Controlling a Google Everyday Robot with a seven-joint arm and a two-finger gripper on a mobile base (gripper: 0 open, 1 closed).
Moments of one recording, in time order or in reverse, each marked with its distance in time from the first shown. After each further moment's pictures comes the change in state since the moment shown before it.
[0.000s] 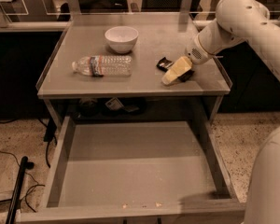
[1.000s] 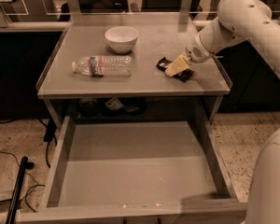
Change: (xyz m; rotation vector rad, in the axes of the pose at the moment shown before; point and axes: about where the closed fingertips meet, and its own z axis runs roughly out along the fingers) arm 0.000 0.000 0.000 0.000 0.001 0.001
